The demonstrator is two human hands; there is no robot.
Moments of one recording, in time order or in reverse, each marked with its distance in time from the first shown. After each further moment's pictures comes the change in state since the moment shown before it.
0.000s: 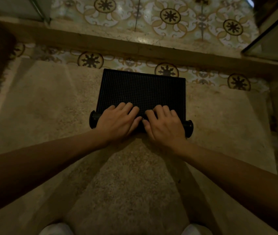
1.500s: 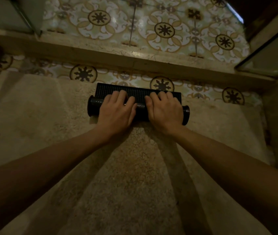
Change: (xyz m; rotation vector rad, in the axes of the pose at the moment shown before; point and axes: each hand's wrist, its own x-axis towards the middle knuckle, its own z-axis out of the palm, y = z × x) left_hand 0.068 -0.032 0.017 0.021 0.175 -0.201; right_hand 0.089 0.040 0.004 0.058 0.084 0.247
